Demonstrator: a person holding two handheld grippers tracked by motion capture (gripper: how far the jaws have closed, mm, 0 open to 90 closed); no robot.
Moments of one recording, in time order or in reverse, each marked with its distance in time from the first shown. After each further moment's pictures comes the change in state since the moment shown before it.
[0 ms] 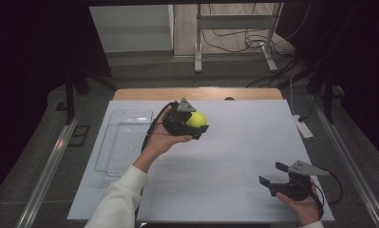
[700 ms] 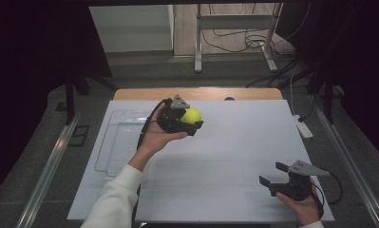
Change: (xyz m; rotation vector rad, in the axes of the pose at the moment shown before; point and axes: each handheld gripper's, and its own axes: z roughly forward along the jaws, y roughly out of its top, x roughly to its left) left arm 0.010 -0.001 -0.013 -0.022 0.042 -0.018; right arm 0.000 0.000 0.000 -0.001 -0.001 -0.001
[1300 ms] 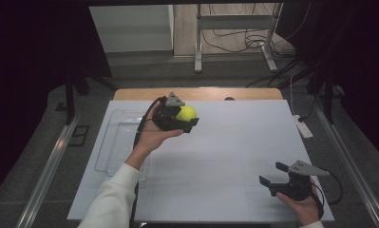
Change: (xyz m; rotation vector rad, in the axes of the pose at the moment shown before) left arm 0.012 -0.003 -0.006 -0.002 0.036 -0.015; right arm 0.000 0.000 0.000 0.000 -0.001 0.000
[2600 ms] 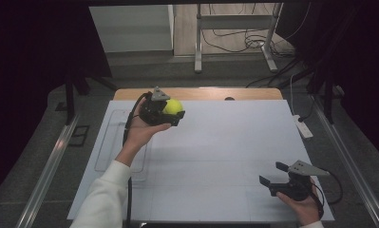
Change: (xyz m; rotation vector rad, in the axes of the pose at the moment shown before) left arm 0.033 -0.010 -0.016 -0.007 0.100 -0.058; right arm 0.001 0.001 -0.001 -0.006 -0.004 0.001
